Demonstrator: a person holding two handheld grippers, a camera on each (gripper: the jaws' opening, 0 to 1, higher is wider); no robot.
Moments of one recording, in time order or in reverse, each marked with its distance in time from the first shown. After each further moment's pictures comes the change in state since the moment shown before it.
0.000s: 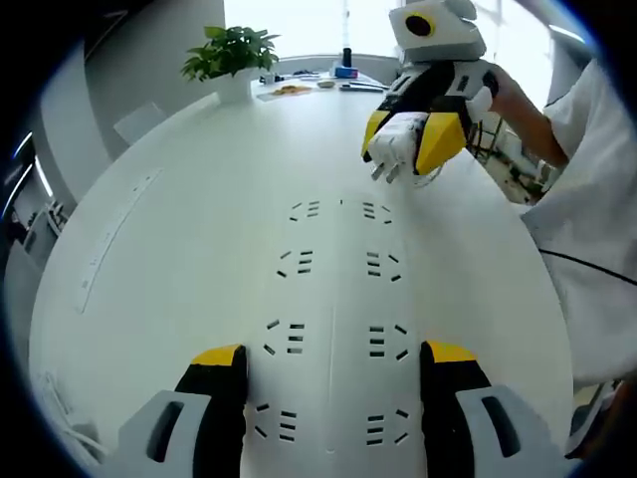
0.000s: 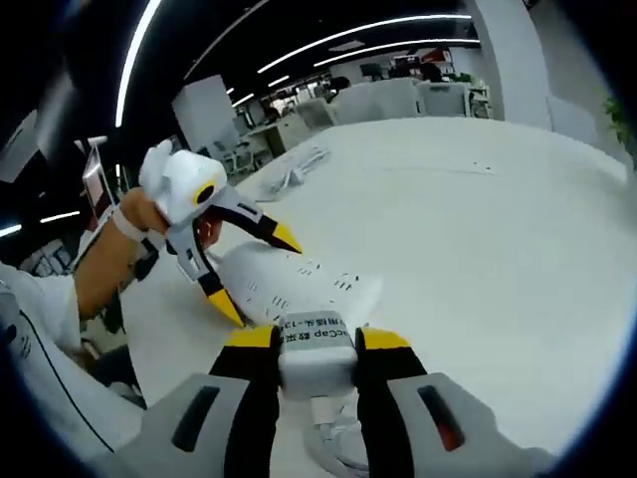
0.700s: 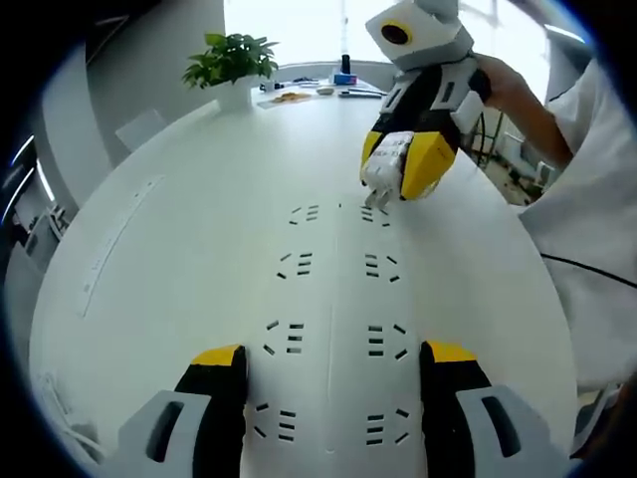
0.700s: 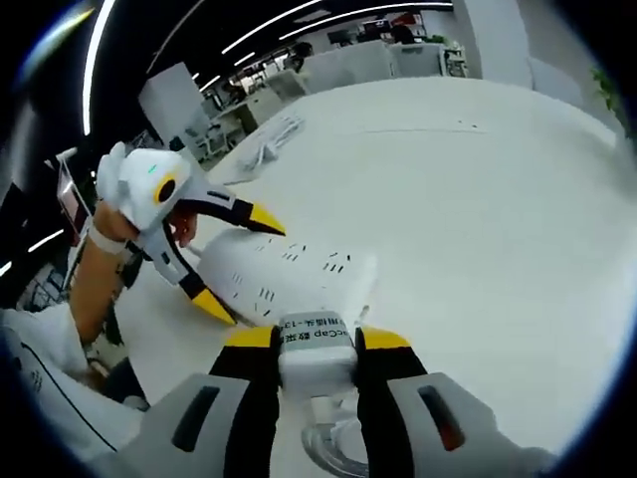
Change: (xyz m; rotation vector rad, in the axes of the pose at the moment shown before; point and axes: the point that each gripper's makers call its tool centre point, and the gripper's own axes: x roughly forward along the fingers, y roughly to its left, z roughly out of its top) left arm 0.002 -0.003 0.002 0.010 -0.038 0.005; right arm 0.009 -0.004 -0.008 0.078 0.120 -0.067
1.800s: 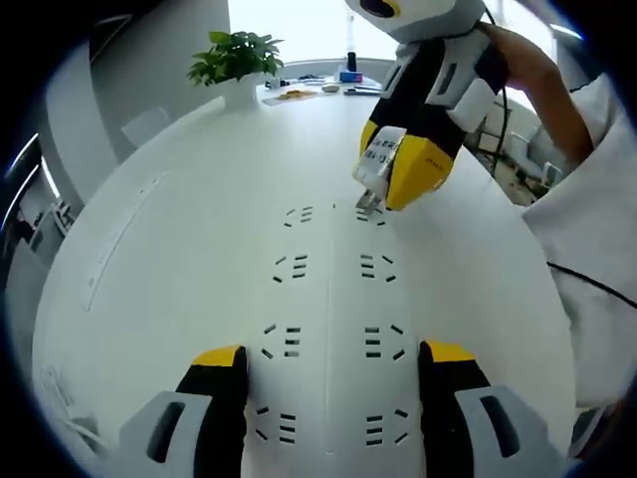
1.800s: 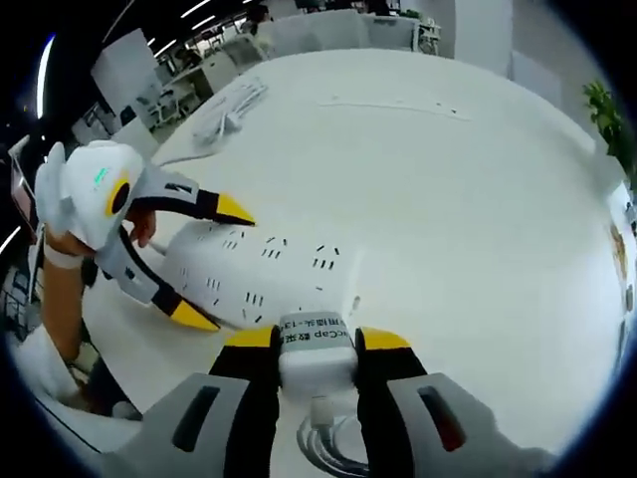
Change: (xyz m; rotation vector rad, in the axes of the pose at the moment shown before) left arm 0.000 -0.005 0.004 -0.017 0.019 0.031; right arm 0.006 -0.005 0.008 0.017 0.199 -0.224
